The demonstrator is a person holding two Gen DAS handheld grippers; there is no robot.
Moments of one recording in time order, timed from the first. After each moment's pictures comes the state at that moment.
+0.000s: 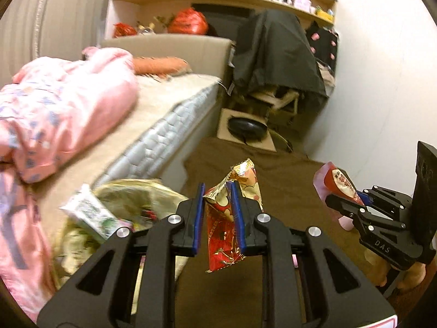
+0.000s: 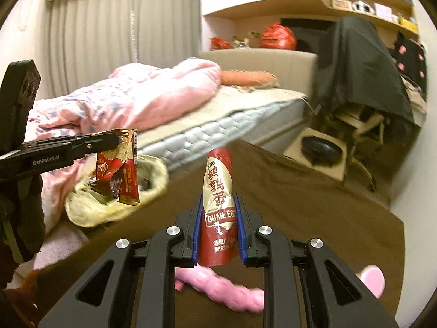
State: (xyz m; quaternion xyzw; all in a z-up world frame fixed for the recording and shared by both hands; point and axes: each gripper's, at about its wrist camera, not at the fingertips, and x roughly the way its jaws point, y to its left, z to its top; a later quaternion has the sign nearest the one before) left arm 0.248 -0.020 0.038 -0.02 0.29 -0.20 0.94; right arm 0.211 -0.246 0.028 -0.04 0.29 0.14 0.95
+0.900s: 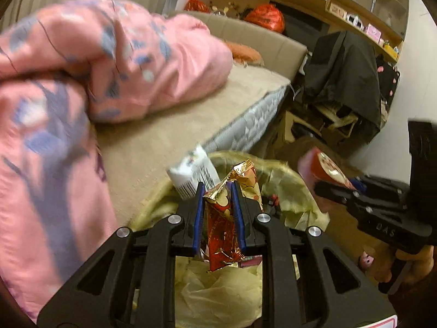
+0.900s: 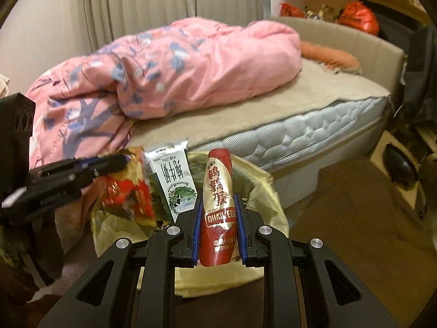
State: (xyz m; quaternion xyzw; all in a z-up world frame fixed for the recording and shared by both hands) left arm 0.292 0.138 -0.050 -0.12 0.35 -0.09 0.93; right arm 0.343 -0.067 -0.029 -0.09 0.39 0.27 0.88
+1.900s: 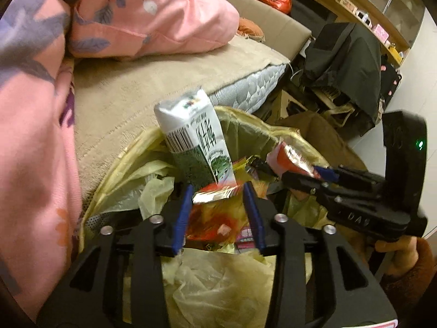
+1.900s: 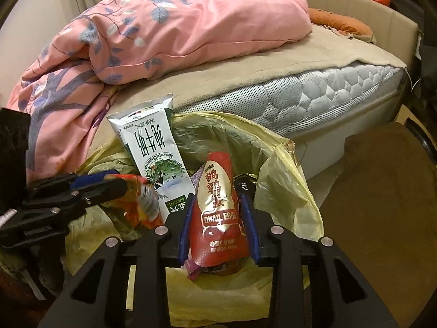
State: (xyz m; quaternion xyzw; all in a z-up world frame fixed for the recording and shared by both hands) left arm 0.306 0.142 -0.096 -0.18 0.40 -0.11 0.89; right arm 0.376 -0.058 -0.084 -0.08 0.45 0.27 0.85
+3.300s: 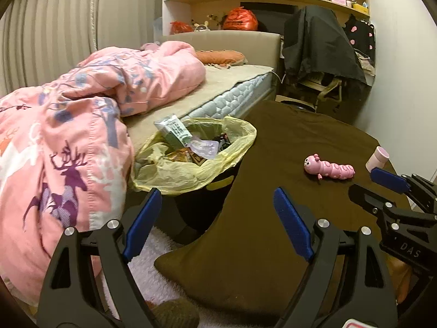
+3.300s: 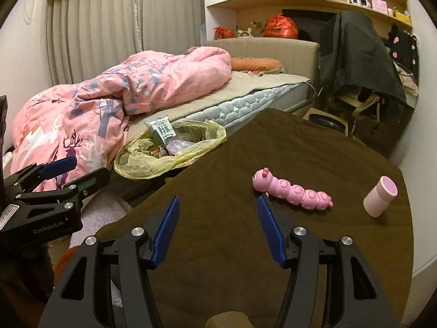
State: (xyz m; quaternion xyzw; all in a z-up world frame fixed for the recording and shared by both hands) left arm 0.065 0.034 0.000 0.01 0.31 -0.04 0.95; right arm 0.054 -0.181 0.006 -0.01 0.32 0.11 0.94
